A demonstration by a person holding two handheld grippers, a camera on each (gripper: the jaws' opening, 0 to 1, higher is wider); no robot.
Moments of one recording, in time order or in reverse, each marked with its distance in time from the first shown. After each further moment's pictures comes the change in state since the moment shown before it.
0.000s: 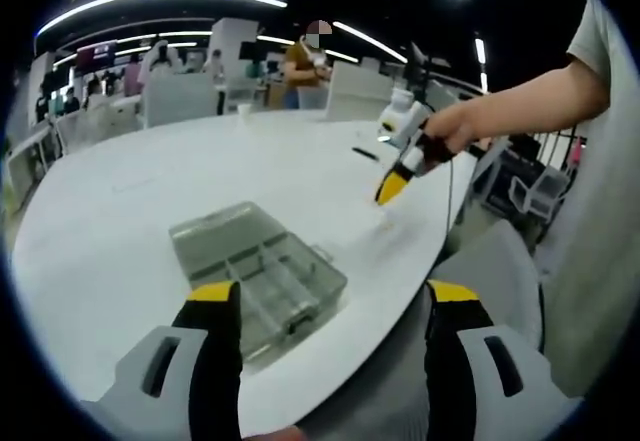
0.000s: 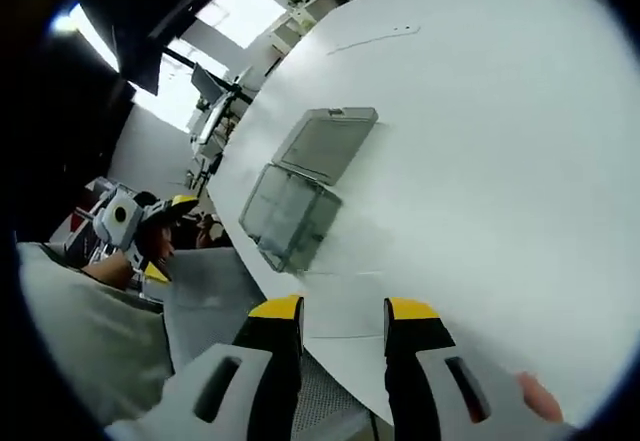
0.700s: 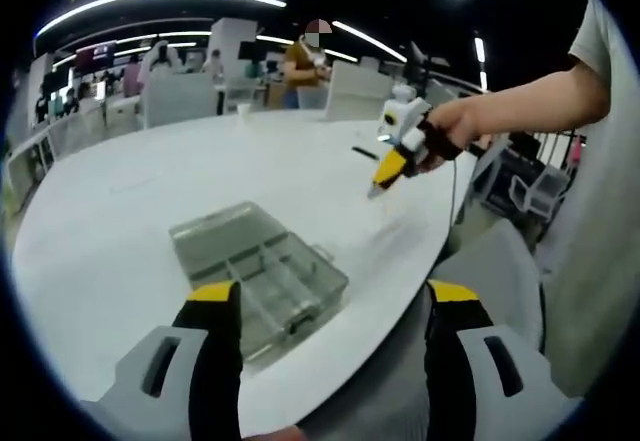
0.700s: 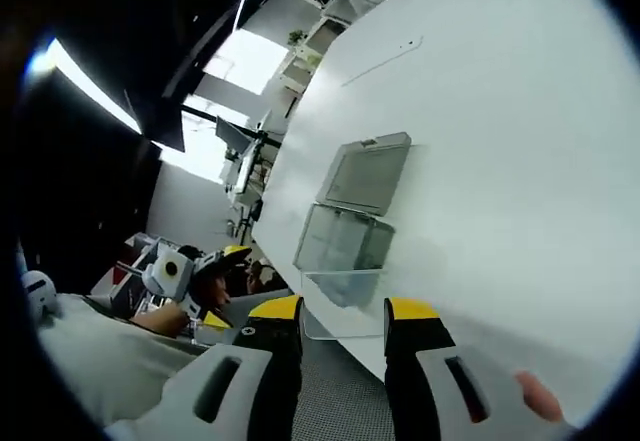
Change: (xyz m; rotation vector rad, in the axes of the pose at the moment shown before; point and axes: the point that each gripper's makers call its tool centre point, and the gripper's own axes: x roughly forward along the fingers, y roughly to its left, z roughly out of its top) left arm 0.000 0.000 0.000 0.003 0.002 0.001; right arm -0.004 0.044 0.025 0.165 -0.134 0.189
